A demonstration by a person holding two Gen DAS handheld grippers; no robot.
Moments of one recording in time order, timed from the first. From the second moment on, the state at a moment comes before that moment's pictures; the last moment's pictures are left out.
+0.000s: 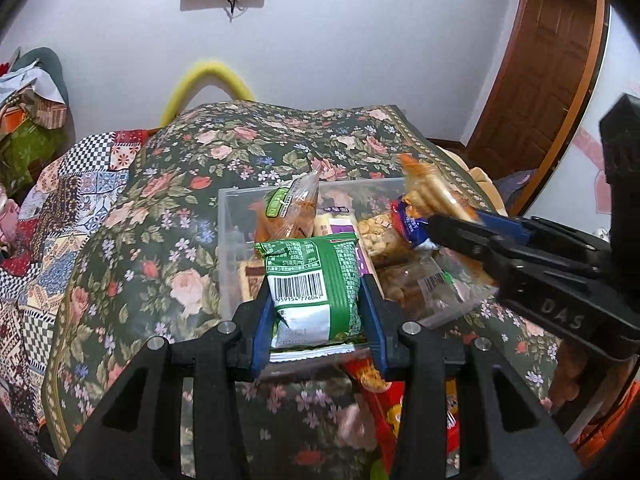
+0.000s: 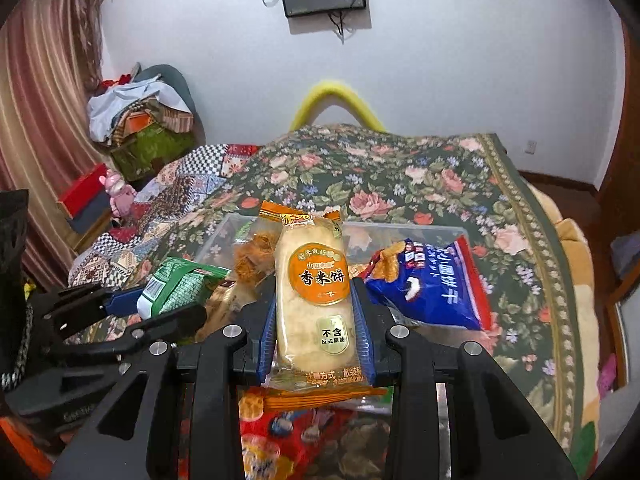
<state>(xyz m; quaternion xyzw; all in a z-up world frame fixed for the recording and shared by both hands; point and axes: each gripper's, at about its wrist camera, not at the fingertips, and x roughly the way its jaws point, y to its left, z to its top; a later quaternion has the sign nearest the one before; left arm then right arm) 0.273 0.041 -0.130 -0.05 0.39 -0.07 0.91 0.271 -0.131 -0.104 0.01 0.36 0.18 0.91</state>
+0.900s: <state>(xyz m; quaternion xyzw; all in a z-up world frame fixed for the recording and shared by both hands) 0.270 0.046 -0.123 -0.04 0.39 -0.08 0.92 0.261 -0.139 -0.111 0.03 0.40 0.19 0.90</state>
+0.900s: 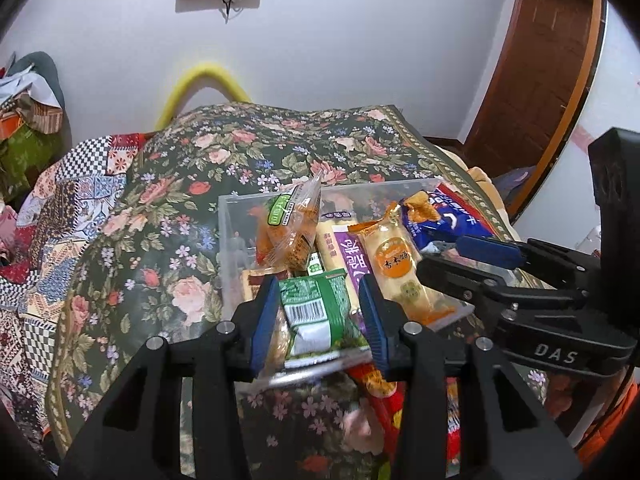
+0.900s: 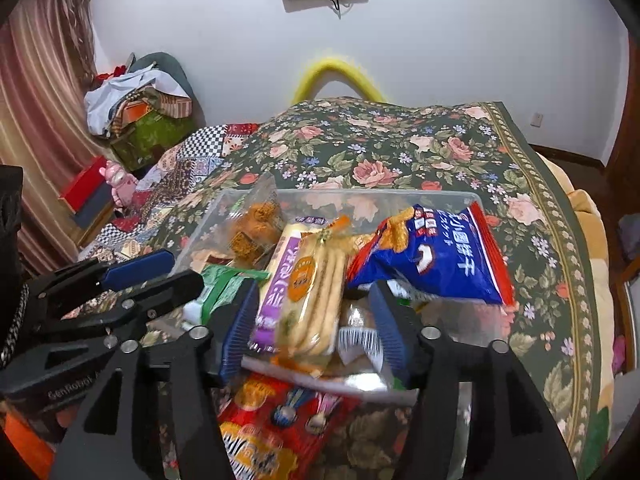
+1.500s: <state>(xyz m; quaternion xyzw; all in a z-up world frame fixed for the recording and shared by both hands) 0.200 0.069 -0.151 -0.02 0.43 -0.07 0.90 0.240 -0.102 -0.184 -0.02 0.50 0.18 0.85</state>
